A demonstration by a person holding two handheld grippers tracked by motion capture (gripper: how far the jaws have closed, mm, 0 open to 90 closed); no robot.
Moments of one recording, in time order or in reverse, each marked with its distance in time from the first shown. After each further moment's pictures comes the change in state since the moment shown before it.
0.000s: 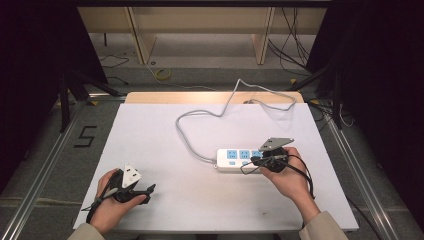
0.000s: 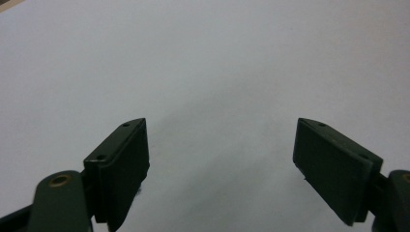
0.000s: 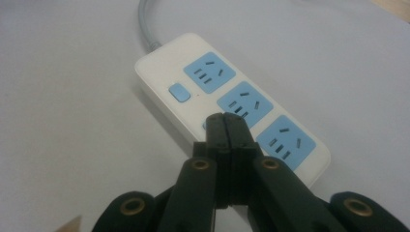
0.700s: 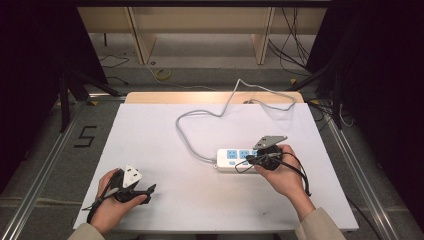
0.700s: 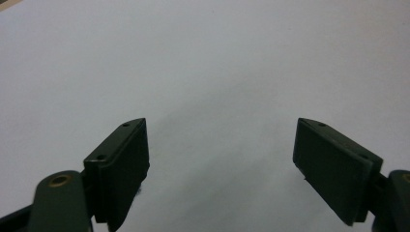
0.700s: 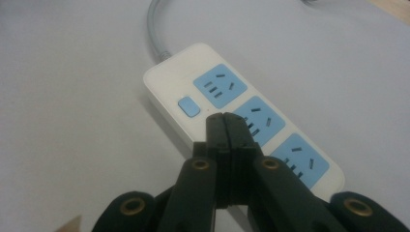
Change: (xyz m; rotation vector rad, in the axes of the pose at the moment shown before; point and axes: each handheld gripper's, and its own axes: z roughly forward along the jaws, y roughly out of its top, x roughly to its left) left arm -0.001 0.001 0.001 0.002 -0.004 0.005; right arm 0.005 0.011 0.009 0.006 0.019 -0.020
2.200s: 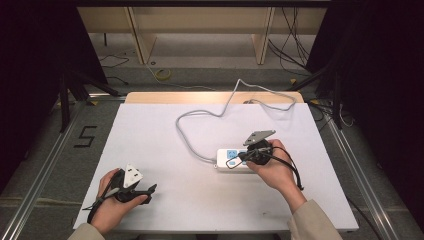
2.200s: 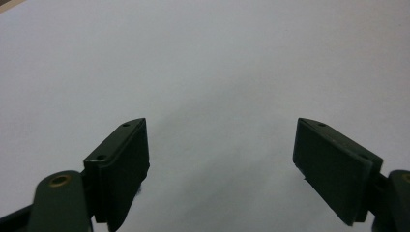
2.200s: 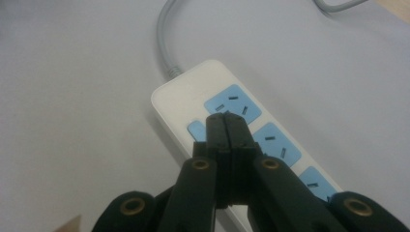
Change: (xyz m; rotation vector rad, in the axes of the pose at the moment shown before) left arm -0.001 0.001 0.000 0.000 -0.003 0.002; right arm 0.003 0.021 0.016 0.028 0.029 -0.031
